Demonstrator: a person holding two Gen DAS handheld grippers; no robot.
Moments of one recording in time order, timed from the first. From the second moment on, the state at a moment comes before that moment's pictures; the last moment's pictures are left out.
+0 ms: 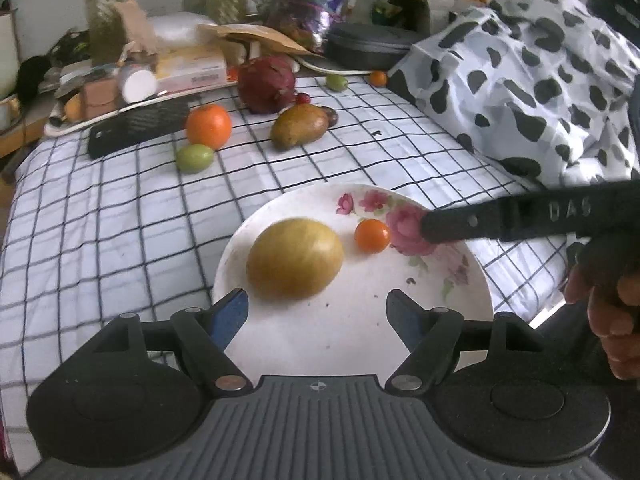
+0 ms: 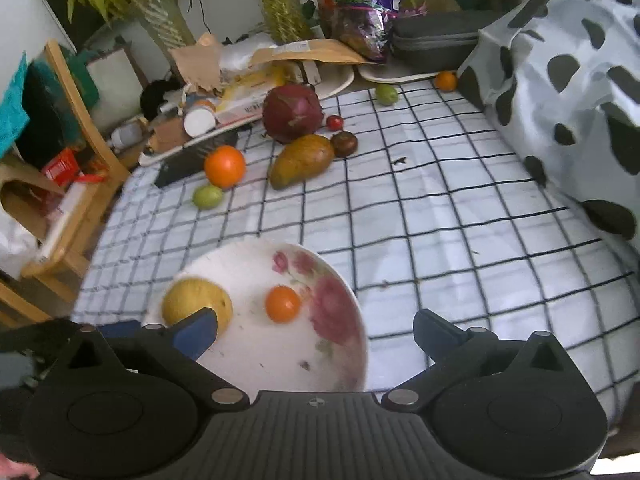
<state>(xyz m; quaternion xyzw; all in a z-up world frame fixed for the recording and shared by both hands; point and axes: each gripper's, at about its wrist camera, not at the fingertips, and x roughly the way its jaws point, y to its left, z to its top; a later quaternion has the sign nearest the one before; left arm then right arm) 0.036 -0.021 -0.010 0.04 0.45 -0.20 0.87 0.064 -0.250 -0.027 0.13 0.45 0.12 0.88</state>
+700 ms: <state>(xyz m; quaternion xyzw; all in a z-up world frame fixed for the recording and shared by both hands) 0.021 0.006 -0.014 0.01 0.47 -0.13 0.87 0.022 -0.210 -0.031 -0.03 0.43 0.11 0.89</state>
